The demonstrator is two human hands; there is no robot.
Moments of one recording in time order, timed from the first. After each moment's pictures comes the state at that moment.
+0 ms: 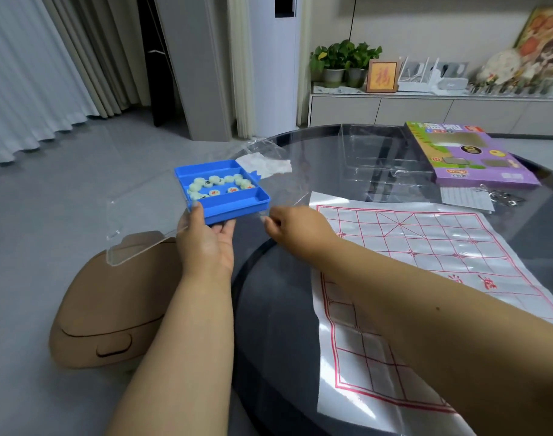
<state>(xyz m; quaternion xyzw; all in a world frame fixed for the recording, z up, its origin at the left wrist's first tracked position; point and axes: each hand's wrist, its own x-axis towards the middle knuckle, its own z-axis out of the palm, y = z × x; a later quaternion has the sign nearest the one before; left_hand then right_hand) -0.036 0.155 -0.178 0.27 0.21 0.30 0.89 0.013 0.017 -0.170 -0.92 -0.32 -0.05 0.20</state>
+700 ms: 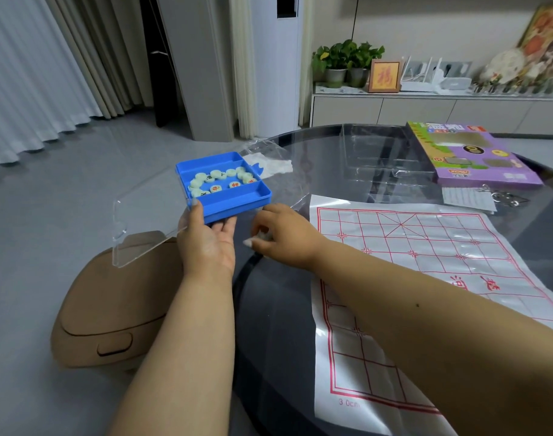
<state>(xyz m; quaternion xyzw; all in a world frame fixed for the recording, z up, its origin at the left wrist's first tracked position) -0.036 0.154 -0.182 0.26 0.19 0.30 0.90 0.015 0.024 -0.176 -0.86 -0.44 -0.03 0.25</state>
